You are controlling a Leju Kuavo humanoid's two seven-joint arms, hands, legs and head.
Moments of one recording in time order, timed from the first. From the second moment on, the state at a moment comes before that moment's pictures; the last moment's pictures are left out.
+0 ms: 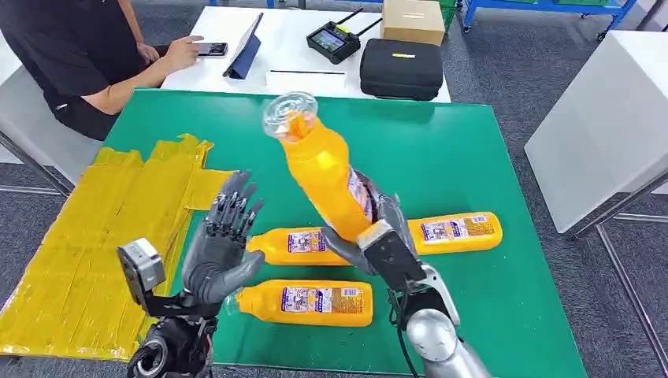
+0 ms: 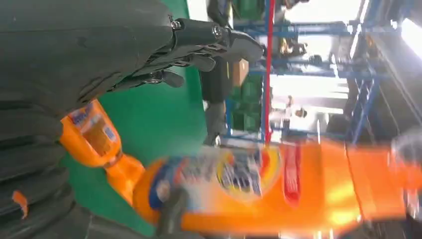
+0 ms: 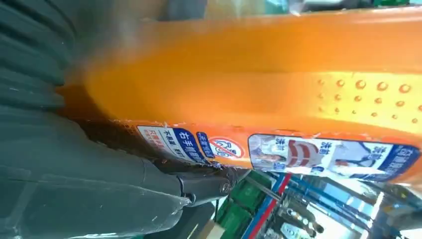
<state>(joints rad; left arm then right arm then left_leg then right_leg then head) -0.03 -0.11 -0.43 -1.61 0.14 -0.08 -0.31 -0.15 0.03 0.38 -1.53 0.41 -0.09 -0.11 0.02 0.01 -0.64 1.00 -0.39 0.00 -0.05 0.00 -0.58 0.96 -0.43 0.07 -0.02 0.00</state>
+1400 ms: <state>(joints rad) -0.03 -0.14 -0.37 -1.60 0.13 0.13 -0.23 -0.36 0.11 0.81 -1.22 0.81 -0.09 0.10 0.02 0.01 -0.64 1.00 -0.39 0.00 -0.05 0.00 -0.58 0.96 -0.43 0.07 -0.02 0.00</state>
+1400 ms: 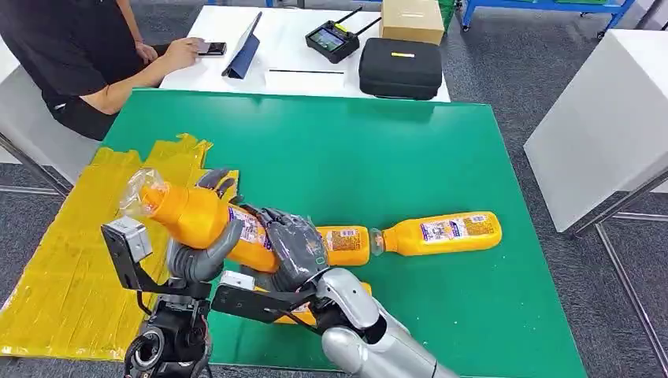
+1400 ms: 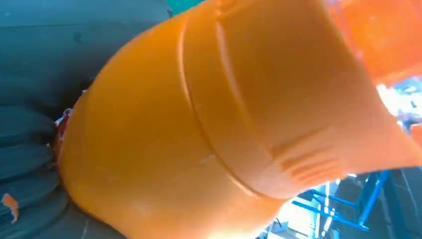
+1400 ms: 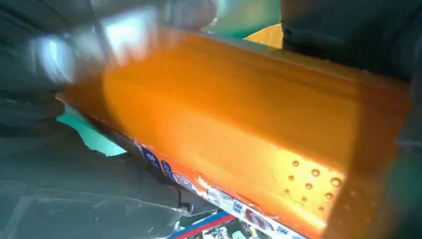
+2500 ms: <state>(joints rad) 0.09 -0.15 -0.15 -1.68 -1.12 0.58 -0.02 -0.01 0.08 0.55 -1.51 0.82 -0.11 0.11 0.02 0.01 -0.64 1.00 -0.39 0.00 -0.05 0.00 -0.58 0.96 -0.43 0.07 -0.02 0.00</state>
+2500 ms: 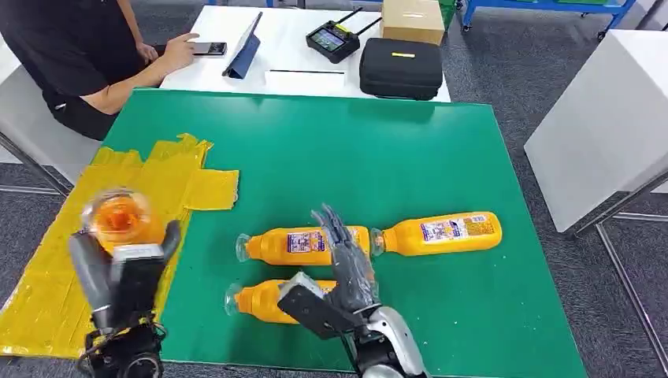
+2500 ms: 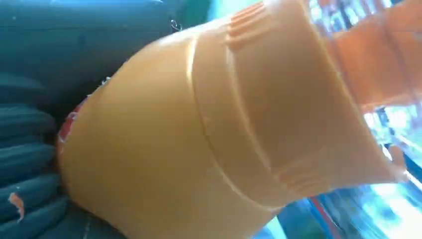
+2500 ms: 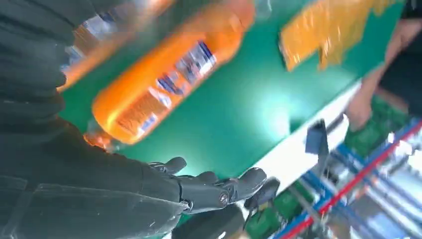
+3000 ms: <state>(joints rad) 0.04 -0.09 -0.09 -1.45 -1.39 0.60 0.12 0.00 0.05 0.58 -1.54 0.91 -0.03 0.17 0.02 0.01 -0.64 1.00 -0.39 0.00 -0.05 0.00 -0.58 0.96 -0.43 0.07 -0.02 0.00</state>
